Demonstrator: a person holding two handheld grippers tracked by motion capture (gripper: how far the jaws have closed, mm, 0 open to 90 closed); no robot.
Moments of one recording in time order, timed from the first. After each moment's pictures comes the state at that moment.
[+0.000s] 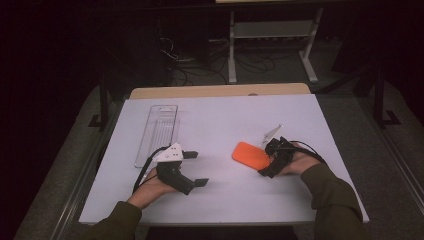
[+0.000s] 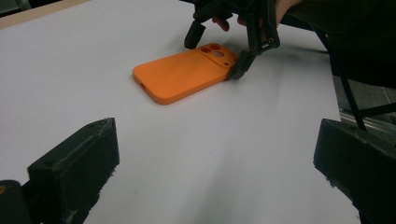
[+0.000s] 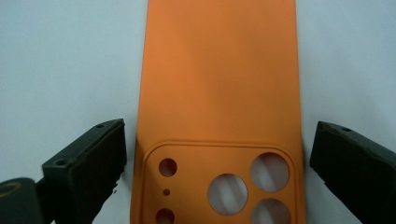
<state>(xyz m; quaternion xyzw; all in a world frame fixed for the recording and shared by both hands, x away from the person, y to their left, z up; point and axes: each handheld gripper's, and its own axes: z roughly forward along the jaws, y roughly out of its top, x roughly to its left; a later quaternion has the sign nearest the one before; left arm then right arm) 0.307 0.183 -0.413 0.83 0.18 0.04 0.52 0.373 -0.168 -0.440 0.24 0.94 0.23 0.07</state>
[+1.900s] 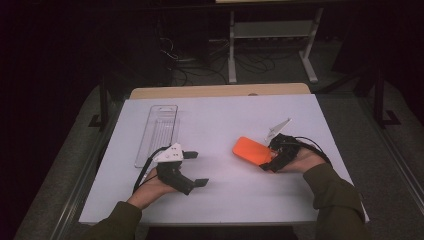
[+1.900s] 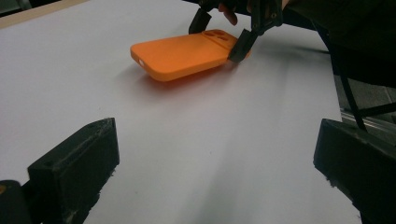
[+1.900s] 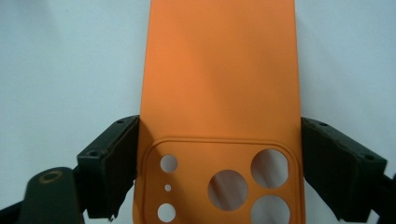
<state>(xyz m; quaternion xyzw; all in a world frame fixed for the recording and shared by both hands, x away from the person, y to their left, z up) 0.307 0.182 -0.413 0.83 0.18 0.04 0.52 0.372 -0.180 -0.417 0.25 0.93 0.27 0.05</state>
